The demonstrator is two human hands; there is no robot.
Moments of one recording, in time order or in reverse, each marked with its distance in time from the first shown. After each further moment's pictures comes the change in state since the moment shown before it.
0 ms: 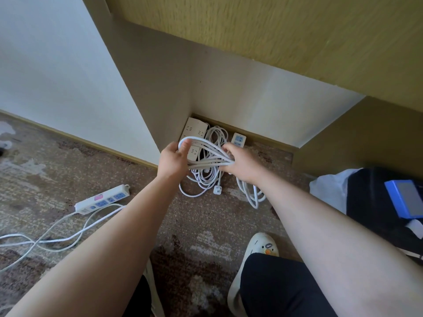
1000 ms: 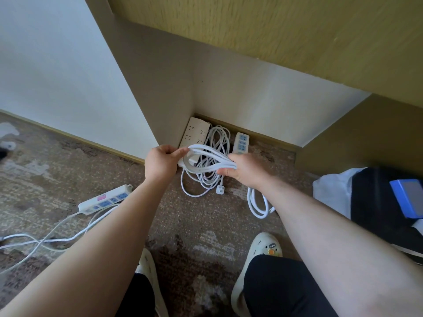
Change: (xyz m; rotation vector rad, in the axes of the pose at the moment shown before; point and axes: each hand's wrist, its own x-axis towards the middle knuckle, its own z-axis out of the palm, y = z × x) left_hand 0.010 -0.011 -0.028 0.168 0.102 0.045; right_hand -0.006 0.013 0.009 -0.142 0.002 -0.061
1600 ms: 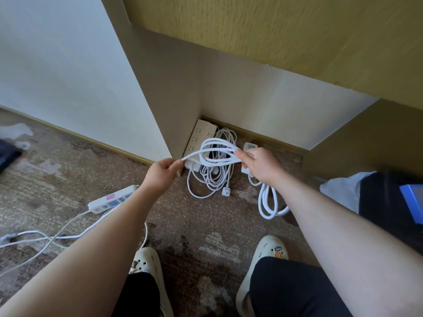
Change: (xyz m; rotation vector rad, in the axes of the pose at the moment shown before) left_hand 0.005 -0.041 -0.023 0.136 -0.214 0.018; right_hand -0.004 0.001 -0.022 0.333 0.083 0.133
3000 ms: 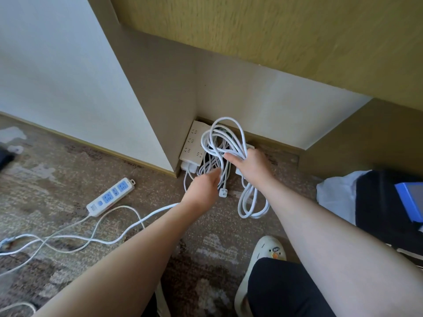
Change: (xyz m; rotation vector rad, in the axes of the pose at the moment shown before) left_hand -0.044 0.054 0.079 0.289 -0.206 0.291; right_hand 0.000 -0.016 0.016 0.025 0.158 0.158
